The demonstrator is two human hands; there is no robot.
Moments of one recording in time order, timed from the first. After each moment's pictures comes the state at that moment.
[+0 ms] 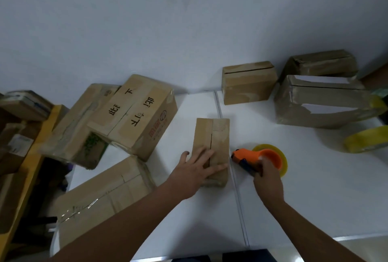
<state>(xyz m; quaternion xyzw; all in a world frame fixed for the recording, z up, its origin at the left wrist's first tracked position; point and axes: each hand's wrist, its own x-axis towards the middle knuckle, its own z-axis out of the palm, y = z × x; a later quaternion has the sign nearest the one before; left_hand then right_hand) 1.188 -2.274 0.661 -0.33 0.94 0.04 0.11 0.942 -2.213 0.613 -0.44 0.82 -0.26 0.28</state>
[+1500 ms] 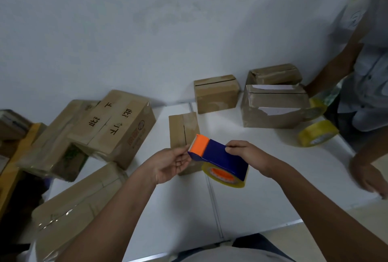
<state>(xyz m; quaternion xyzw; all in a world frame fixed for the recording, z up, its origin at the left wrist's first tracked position) 1.141 -2.269 0.768 -0.55 0.25 0.78 -0.18 0.900 -2.216 0.769 -0.46 0.63 -0.21 0.59</state>
